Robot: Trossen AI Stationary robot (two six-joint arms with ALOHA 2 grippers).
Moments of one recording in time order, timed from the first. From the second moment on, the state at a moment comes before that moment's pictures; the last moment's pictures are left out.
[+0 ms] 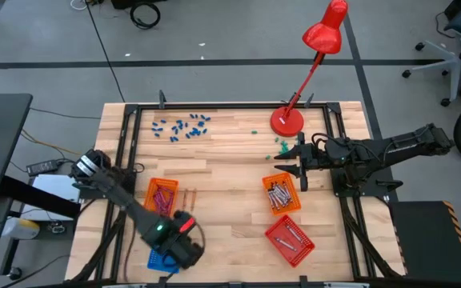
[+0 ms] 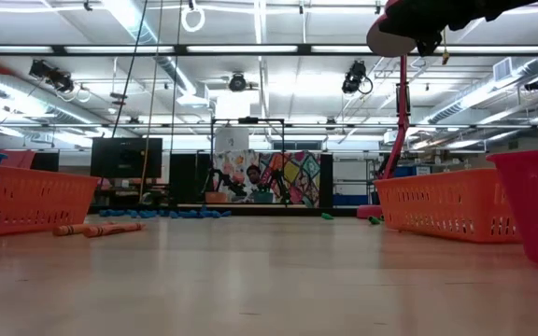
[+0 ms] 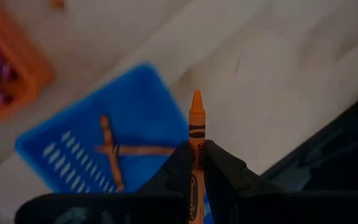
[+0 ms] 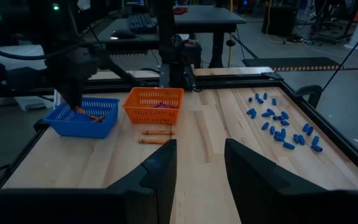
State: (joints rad) left arm -0.71 1.79 1.46 -1.07 -0.10 -1.62; right arm 0.16 0.78 0.59 -0.02 0.22 0.05
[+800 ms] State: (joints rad) left arm -0.80 1.79 1.31 -1.03 -0.07 -1.90; right arm 0.16 0.78 0.59 -0.01 0.22 0.06
